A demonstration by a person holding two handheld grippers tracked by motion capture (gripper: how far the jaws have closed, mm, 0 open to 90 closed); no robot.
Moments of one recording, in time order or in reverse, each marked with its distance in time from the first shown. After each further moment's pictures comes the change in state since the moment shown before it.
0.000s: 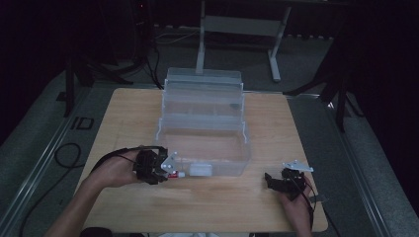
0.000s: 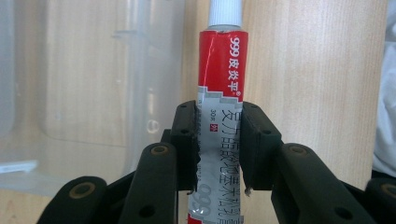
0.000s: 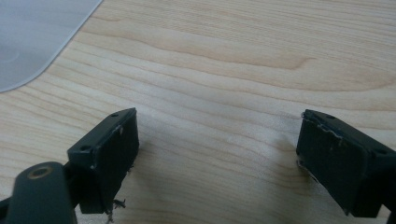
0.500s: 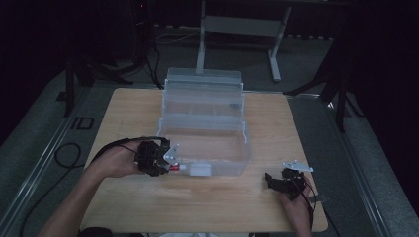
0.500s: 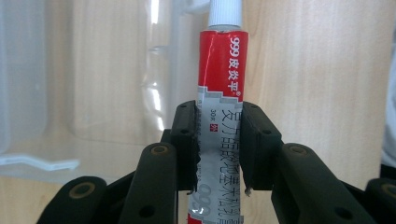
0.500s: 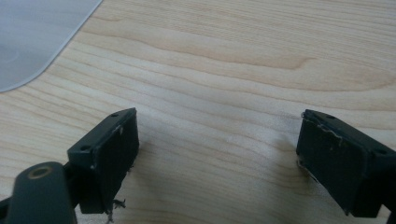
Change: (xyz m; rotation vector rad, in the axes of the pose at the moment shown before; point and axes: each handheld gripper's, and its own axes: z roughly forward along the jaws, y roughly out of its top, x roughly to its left) left arm 0.016 0.010 -0.014 0.030 0.022 0.027; right arm 0.000 0.000 0.000 0.000 0.000 0.000
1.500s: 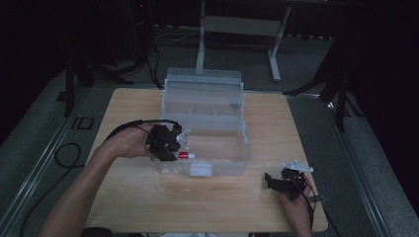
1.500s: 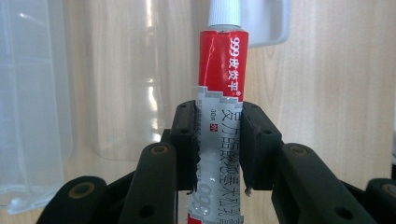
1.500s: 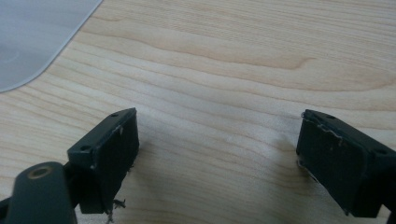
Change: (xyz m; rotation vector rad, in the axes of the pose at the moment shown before) left arm 0.042 0.028 -0.002 0.008 -0.056 0.038; right arm 0.000 0.000 0.000 0.000 0.000 0.001
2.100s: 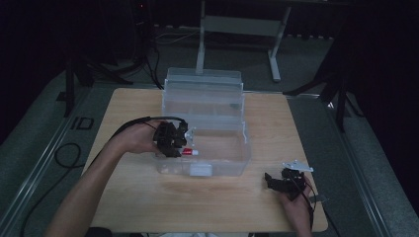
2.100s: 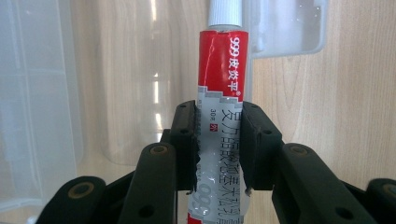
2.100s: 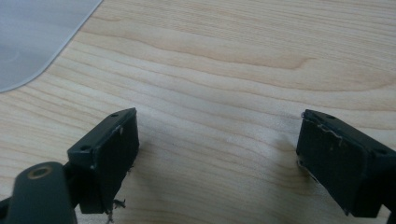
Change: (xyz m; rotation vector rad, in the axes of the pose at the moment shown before) left arm 0.014 0.010 0.013 0.032 -0.003 0.006; right arm 0.000 0.000 0.000 0.000 0.000 0.000
